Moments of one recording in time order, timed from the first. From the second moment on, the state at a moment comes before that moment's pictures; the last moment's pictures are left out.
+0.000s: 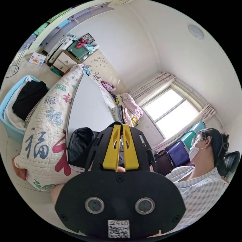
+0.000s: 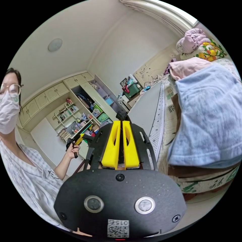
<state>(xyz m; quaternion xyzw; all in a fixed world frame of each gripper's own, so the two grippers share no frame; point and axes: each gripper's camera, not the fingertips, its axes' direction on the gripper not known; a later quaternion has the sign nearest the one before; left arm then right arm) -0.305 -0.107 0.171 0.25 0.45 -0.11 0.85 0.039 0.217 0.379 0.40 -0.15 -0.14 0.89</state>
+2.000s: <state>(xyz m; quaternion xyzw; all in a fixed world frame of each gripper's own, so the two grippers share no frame) -0.378 -0.230 -0.126 0.56 0.35 -0.02 0.75 -0.292 0.250 0.123 0.55 0.06 -0.39 0.74</state>
